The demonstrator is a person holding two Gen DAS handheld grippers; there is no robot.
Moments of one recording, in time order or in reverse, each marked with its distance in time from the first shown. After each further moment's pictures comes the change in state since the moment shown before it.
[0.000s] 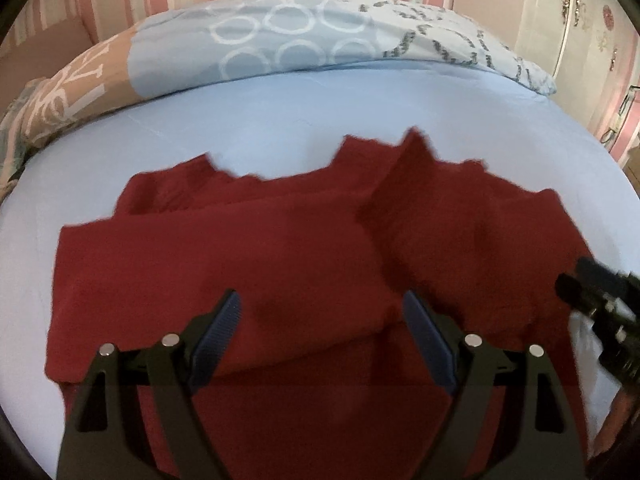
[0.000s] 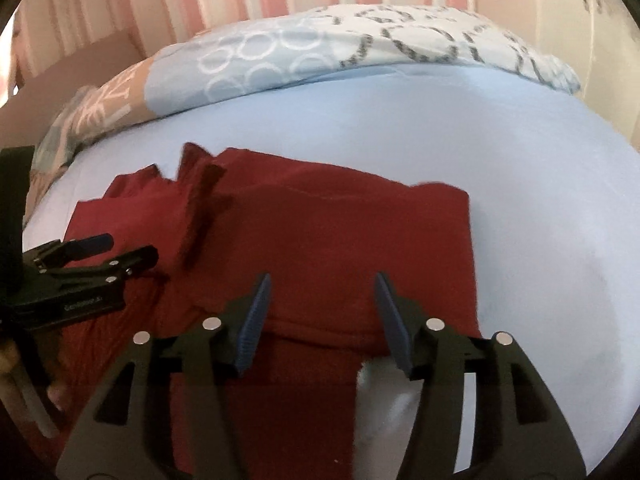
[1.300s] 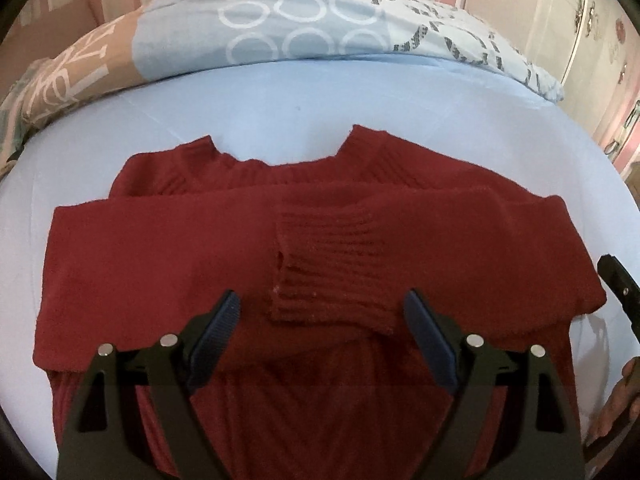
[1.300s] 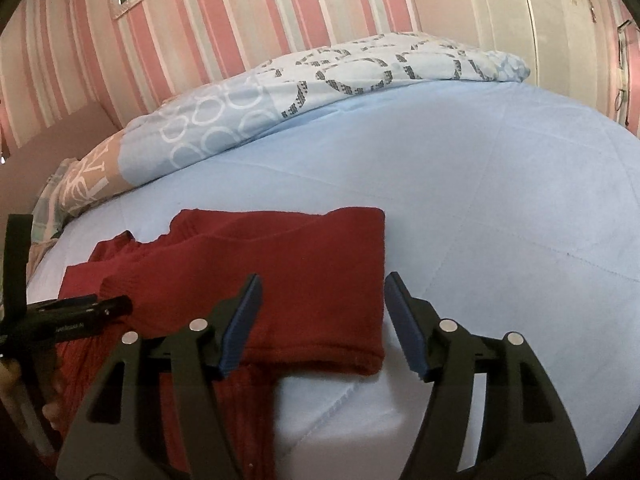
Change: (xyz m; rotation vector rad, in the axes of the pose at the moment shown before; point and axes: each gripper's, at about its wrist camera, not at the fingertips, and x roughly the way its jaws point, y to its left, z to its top) left arm 0.008 0.011 -0.003 -0.057 0.039 -0.005; right arm -0.022 -0.055 -0.014 0.140 -0.192 -0.017
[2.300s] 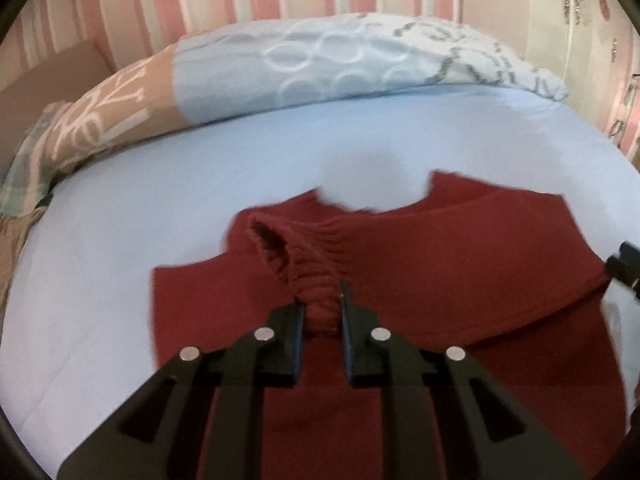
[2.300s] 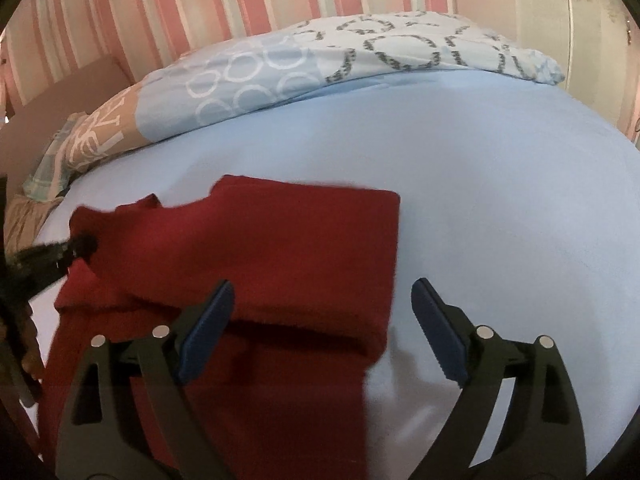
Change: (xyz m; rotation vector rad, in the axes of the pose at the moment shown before) left arm -0.043 0.093 0.012 0.097 -0.085 0.097; right arm 0.017 0.080 0.016 -0.088 0.169 0.015
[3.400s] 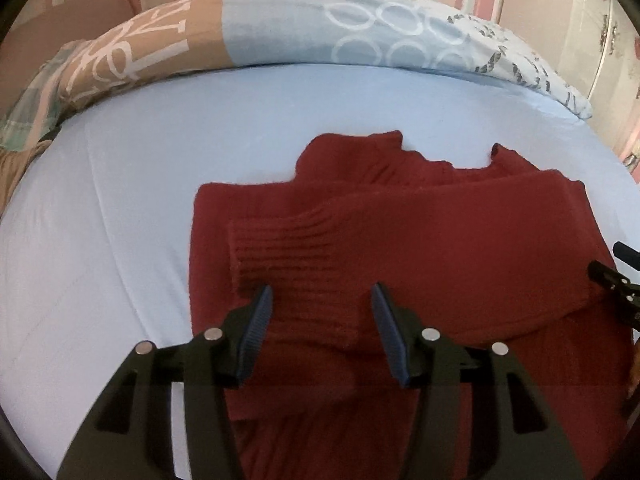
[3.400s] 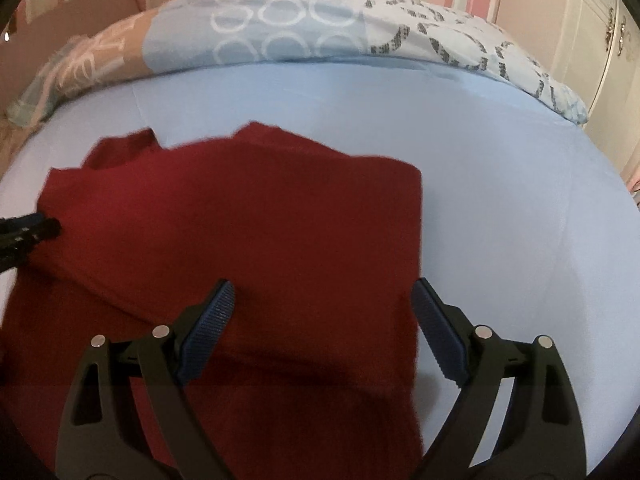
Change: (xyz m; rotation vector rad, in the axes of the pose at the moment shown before) left arm 0.018 0.055 -0.040 -0.137 0.073 -0.032; right arm 0.058 0.049 -0.009 -0.200 0.105 -0.155
